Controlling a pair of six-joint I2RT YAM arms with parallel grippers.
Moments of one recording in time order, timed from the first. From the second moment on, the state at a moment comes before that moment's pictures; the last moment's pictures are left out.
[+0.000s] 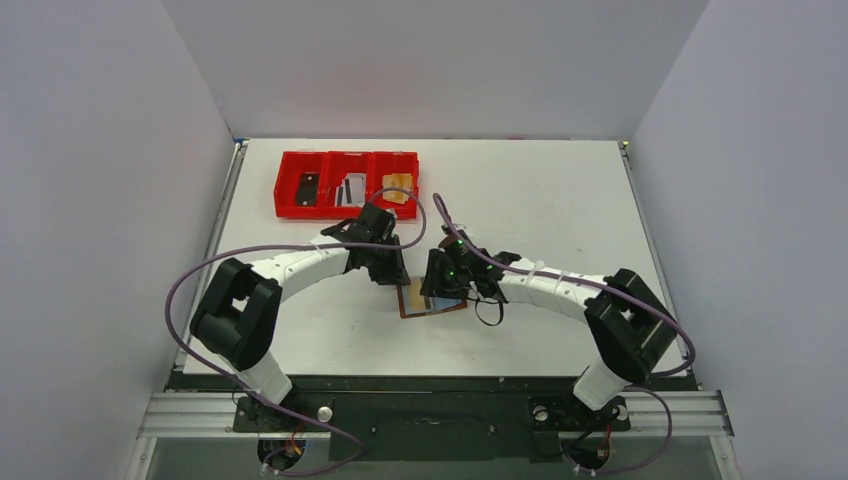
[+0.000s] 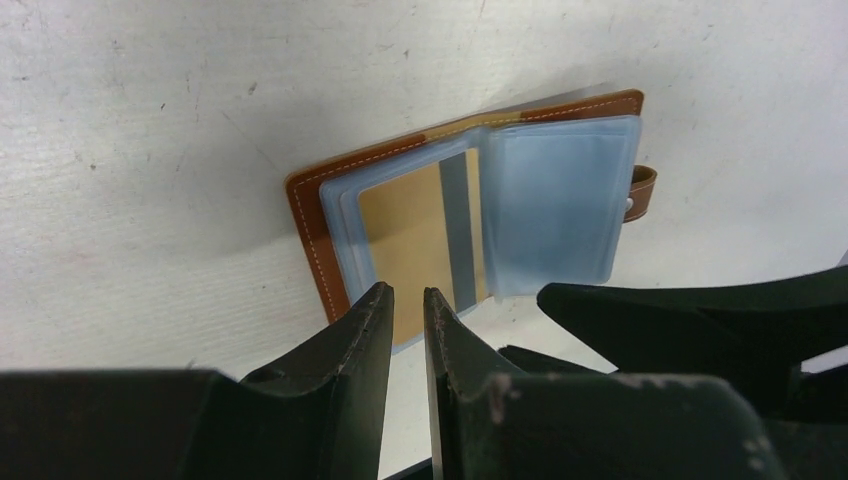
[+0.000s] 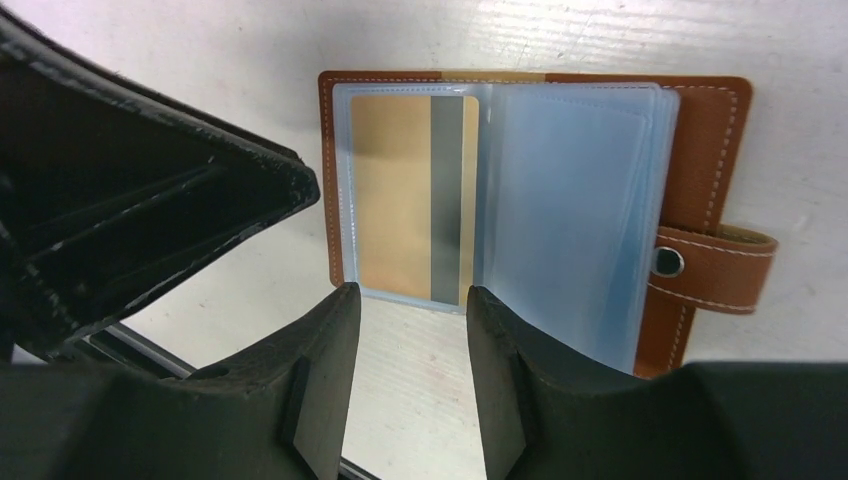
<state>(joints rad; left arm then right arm) -0.57 1.66 1.05 -0.42 0.19 -0.74 0.80 1.58 0.94 -0.24 -0.01 0.77</state>
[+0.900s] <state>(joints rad) -0.58 1.72 1.01 -0.36 0.24 -0.75 0.73 1.70 0.87 -0.02 -0.13 0.82</state>
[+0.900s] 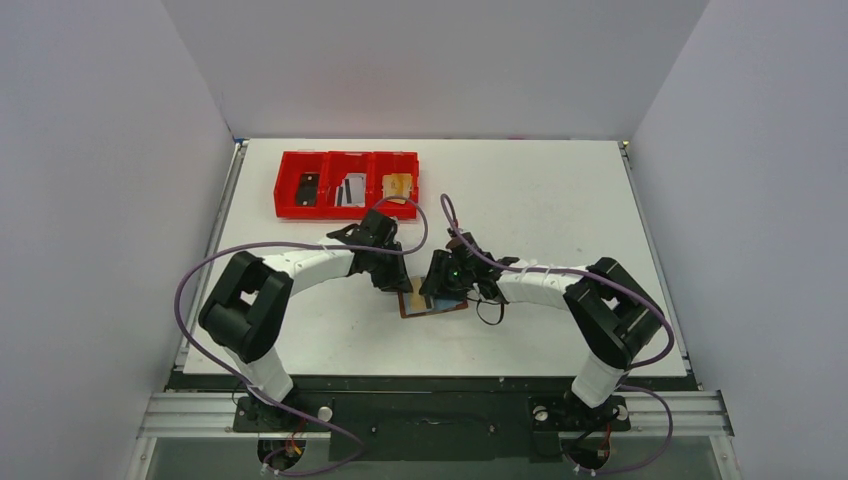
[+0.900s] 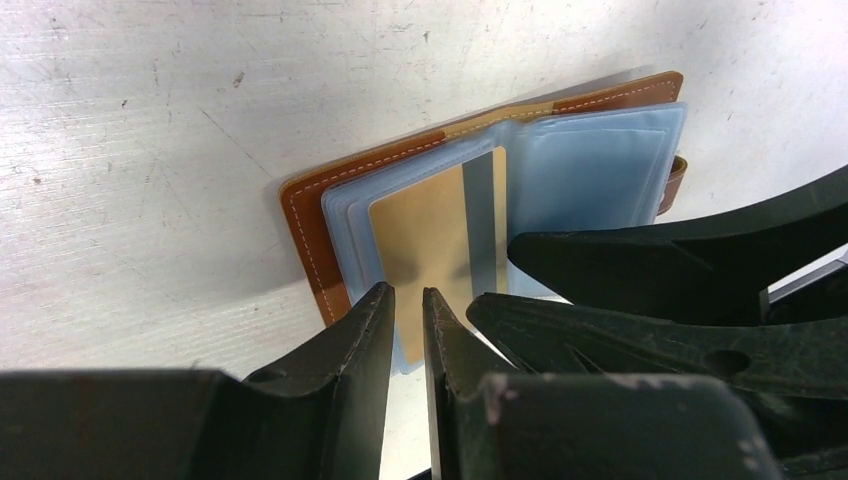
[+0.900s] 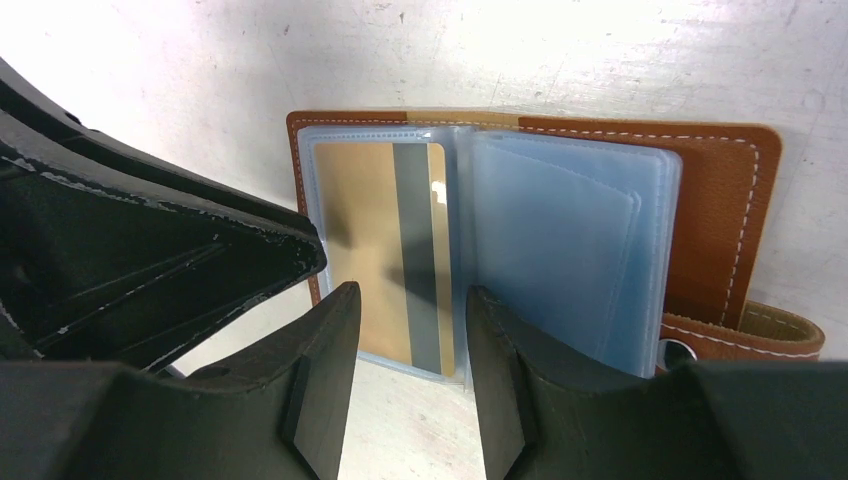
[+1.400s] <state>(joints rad) -0.60 1.74 1.01 -0.35 0.24 -0.76 0.69 1.72 0.80 0.12 -0.21 0.88</state>
